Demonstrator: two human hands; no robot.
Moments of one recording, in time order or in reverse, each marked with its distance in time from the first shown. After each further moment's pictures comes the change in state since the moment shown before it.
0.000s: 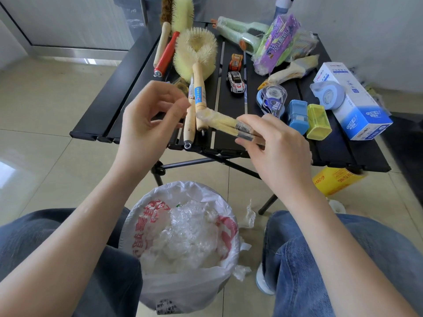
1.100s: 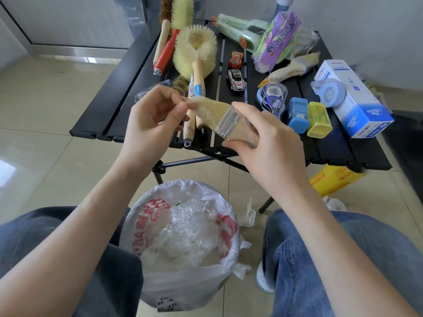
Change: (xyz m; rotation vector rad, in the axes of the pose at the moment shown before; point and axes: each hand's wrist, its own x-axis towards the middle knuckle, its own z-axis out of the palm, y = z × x) left_hand 0.002 -0.007 0.002 -0.134 -0.082 -0.101; right_hand 0.002 -0.016 -0.002 0.109 -0.070 0.131
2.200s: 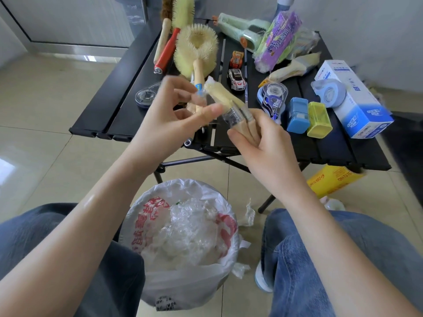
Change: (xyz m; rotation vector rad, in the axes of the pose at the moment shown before) left_hand 0.003 0.026 0.014 0.039 -0.102 -0.187; right_hand 0.000 -0.010 -0.006 0.454 -0.178 0.315
